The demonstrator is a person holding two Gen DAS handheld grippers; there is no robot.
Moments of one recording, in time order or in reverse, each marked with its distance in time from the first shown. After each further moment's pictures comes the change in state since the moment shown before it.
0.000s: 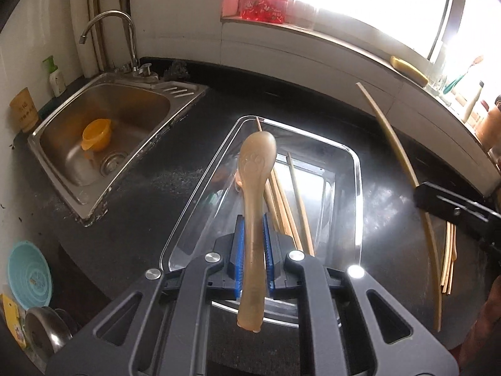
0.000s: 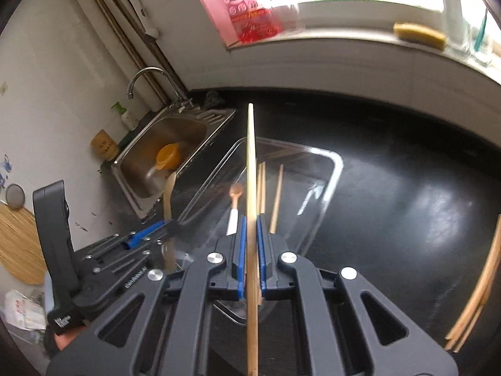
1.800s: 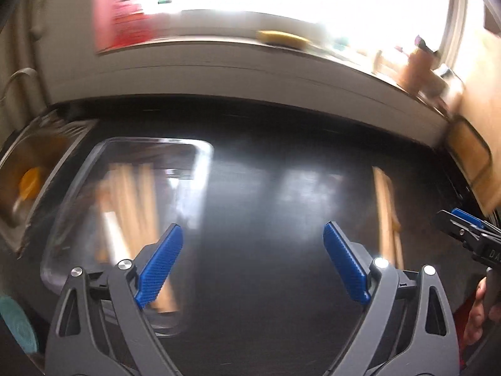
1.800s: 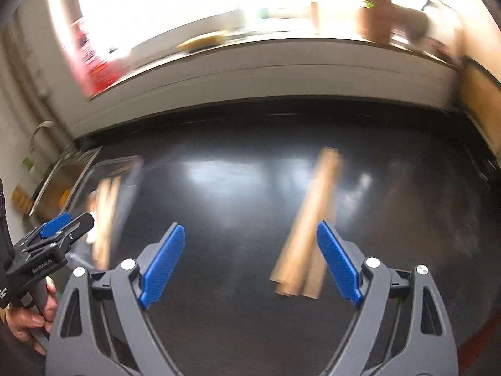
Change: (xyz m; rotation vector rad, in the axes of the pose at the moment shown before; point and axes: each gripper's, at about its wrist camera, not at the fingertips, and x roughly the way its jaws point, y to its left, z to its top) left arm -0.006 -0.177 -0.043 0.265 -0.061 -0.240; right arm -0.167 -0.192 -0.141 0.308 -0.182 -0.490
